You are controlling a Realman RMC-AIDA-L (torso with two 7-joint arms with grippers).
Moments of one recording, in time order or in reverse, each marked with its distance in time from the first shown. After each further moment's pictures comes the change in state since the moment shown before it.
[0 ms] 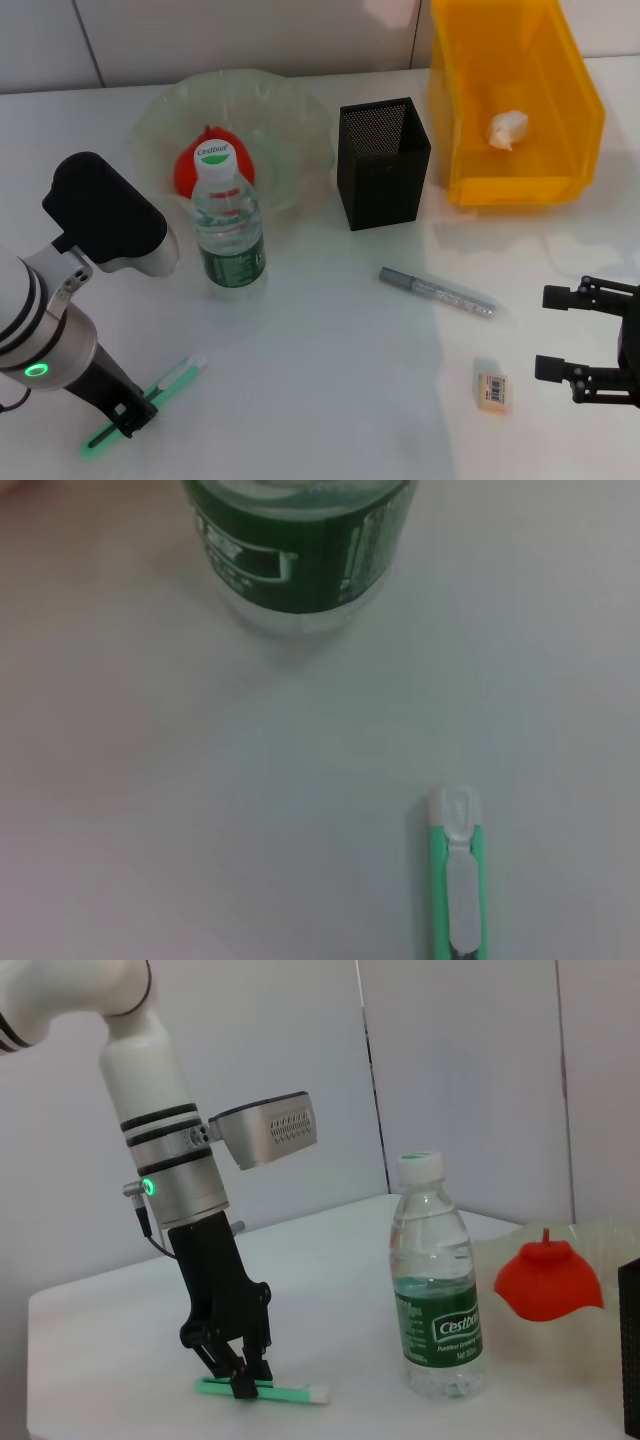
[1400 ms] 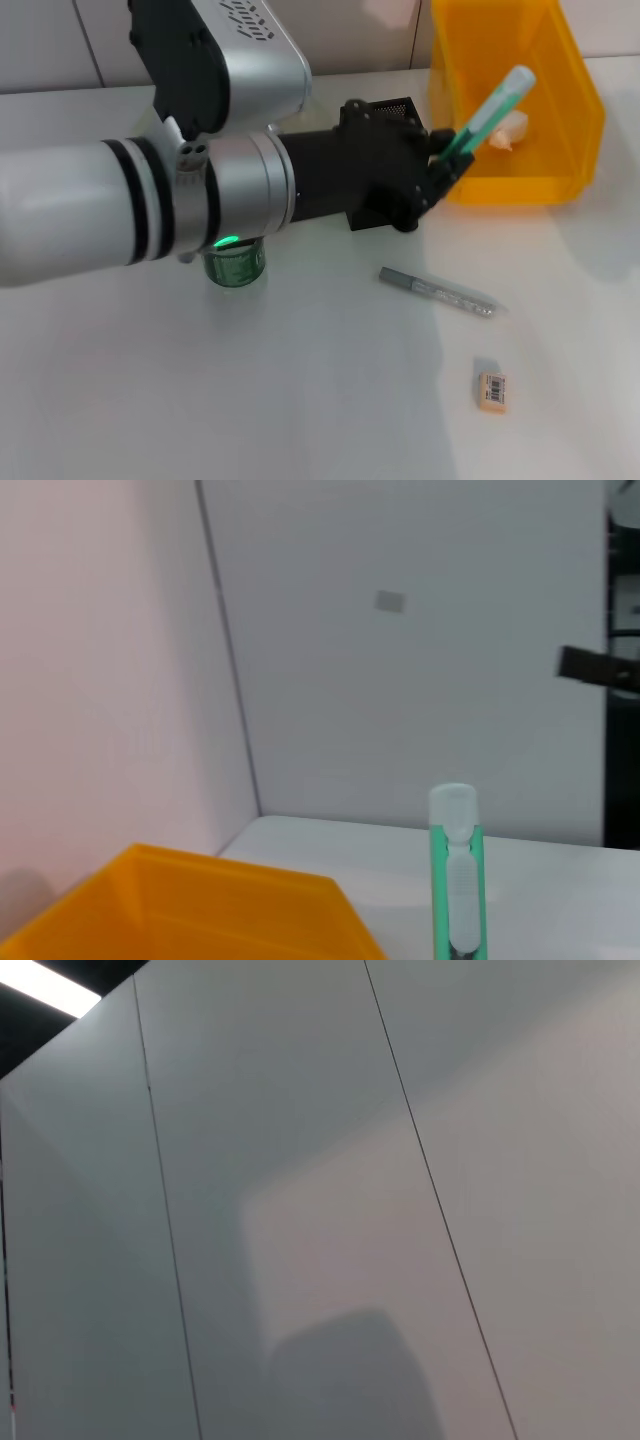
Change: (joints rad) left arm 0.096 -0.002 0.134 0.129 -0.759 -0.805 0.572; right arm -0.031 0.019 0.613 0.244 0.296 -0.161 0.002
